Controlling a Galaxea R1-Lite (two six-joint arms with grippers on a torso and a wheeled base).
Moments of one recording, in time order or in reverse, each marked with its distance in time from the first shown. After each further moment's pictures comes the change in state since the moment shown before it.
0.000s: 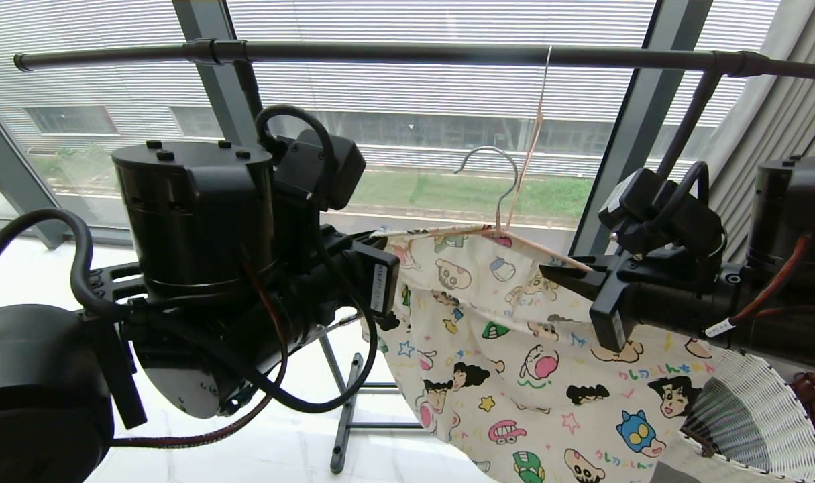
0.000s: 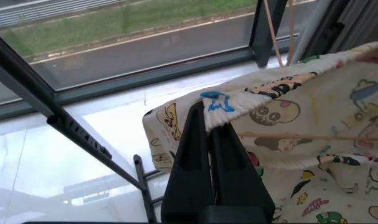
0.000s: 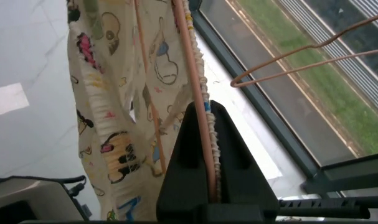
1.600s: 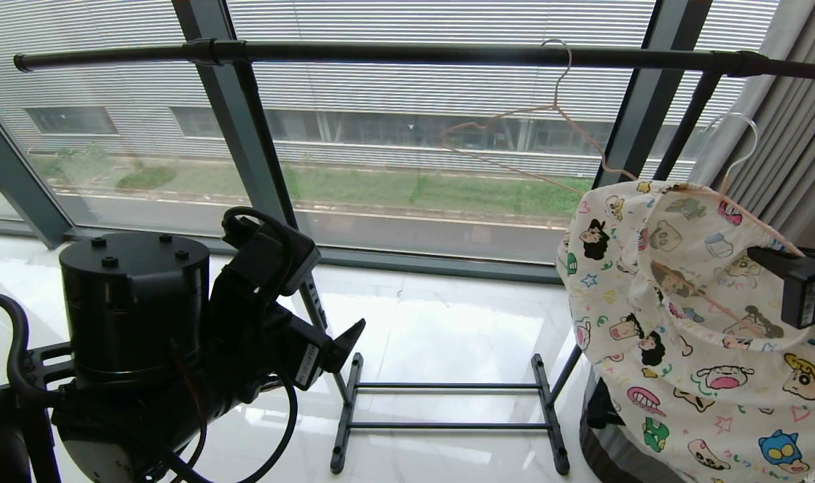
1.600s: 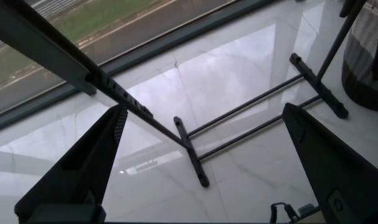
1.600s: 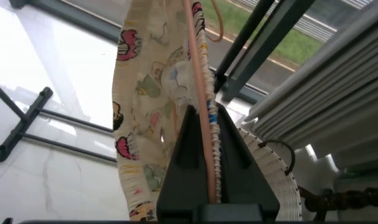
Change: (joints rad) left arm 0.117 -0.116 0.274 0.000 -0.027 0.176; right arm -0.530 -0.300 0.196 0.035 -0.061 0.145
